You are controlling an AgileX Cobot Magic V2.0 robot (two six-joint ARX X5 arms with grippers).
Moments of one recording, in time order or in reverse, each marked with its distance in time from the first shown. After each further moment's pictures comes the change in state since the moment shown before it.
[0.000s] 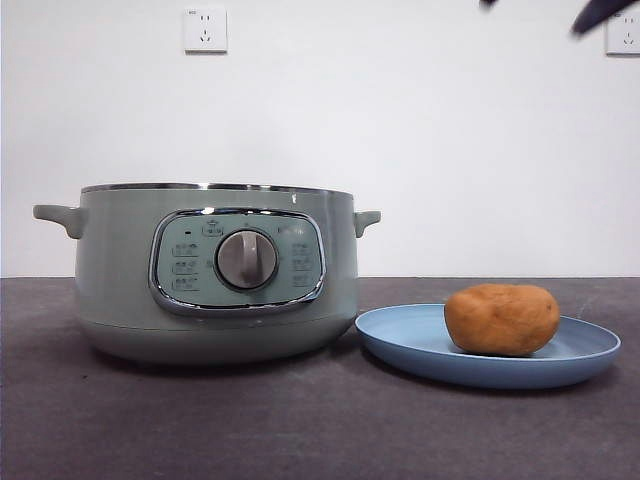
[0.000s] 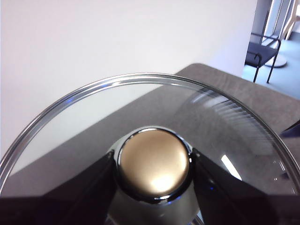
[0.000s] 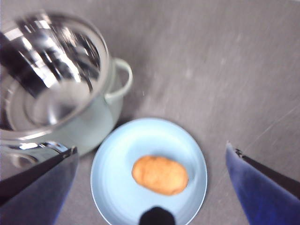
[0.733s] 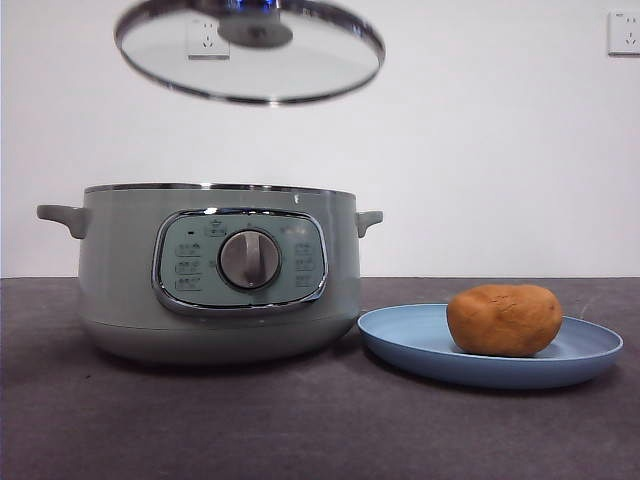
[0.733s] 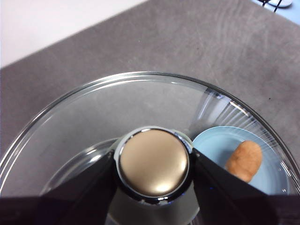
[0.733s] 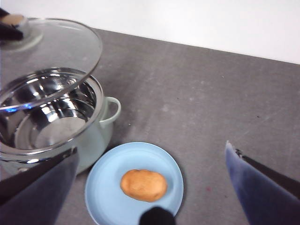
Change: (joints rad) left arm 0.000 0.093 -0.438 0.257 0.014 -0.045; right arm 0.000 -0.270 0.000 -0.074 0.101 0.015
